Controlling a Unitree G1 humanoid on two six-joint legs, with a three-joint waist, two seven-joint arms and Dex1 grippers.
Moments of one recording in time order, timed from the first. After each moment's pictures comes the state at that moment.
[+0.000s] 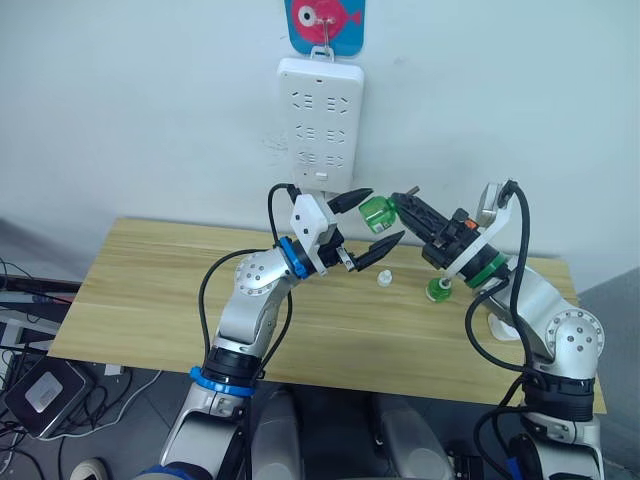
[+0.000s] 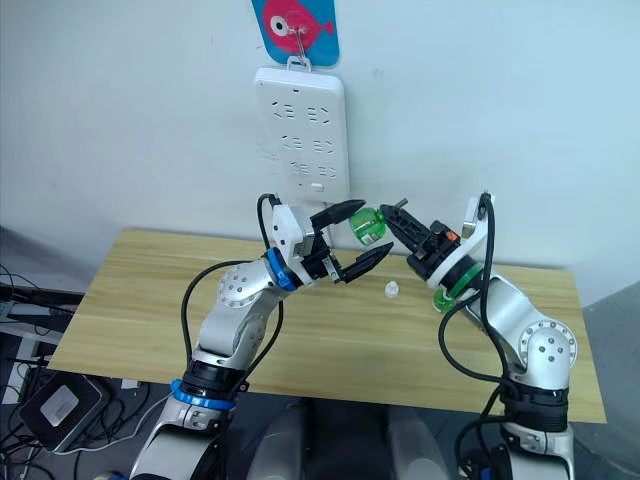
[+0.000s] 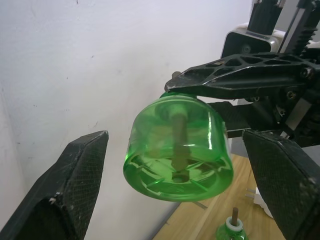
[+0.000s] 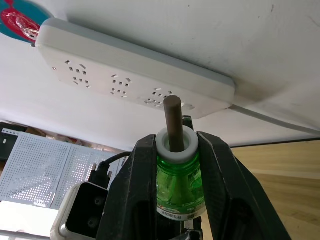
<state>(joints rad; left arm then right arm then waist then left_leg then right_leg) -0.51 0.15 -0.13 0.04 -0.28 -0.01 -0.80 -0.39 -0.26 -0.21 -0.31 1.73 0.82 -0.24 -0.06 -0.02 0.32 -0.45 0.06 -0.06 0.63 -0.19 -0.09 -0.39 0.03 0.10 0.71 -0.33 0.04</state>
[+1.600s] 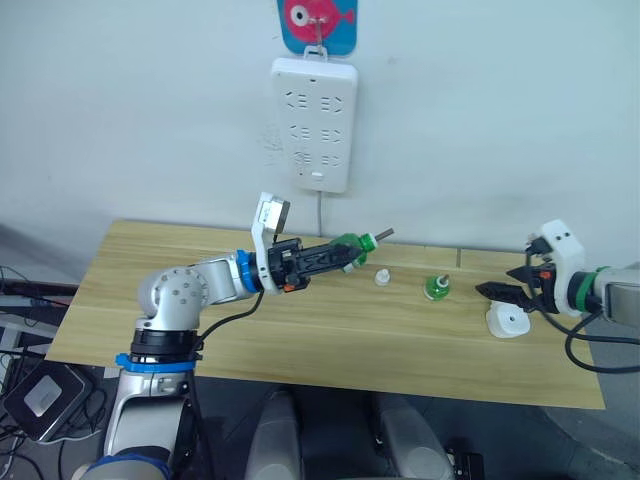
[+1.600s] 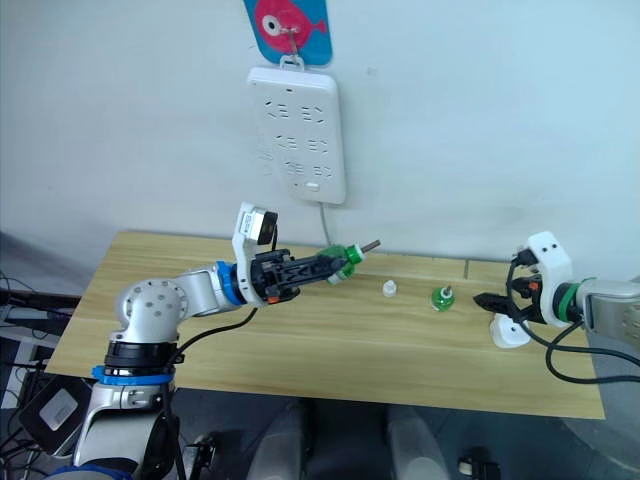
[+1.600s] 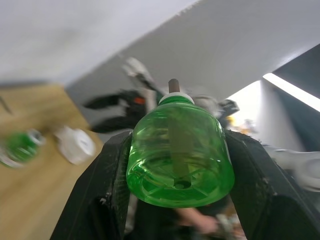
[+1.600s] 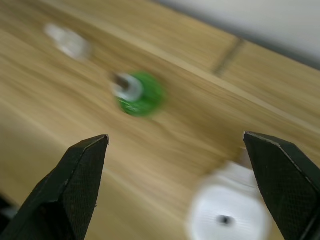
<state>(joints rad) -0.59 0.42 0.12 0.07 -1.17 1.28 -0.91 -0.41 -1.13 0.19 0.05 0.76 0.87 0.57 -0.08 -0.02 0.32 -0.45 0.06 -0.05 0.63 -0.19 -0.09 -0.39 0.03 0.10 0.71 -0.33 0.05</state>
